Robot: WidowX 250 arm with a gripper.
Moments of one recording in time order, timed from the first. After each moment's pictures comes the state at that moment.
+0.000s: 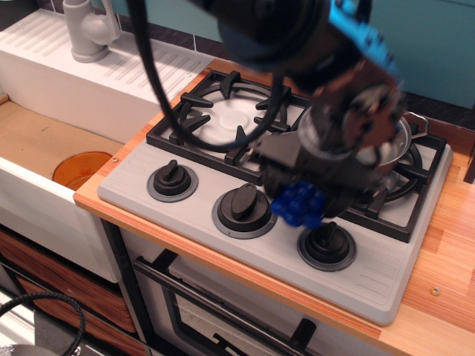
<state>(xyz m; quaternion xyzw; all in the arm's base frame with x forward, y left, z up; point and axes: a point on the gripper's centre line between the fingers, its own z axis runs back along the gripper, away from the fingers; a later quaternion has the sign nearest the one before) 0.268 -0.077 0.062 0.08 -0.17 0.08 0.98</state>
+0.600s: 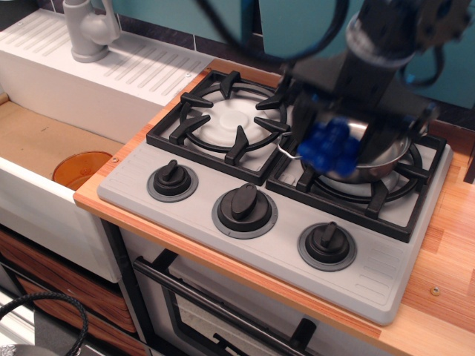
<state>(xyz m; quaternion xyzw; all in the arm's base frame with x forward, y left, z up) 0.287 -0.083 0.120 0.09 -0.15 0.08 0.98</state>
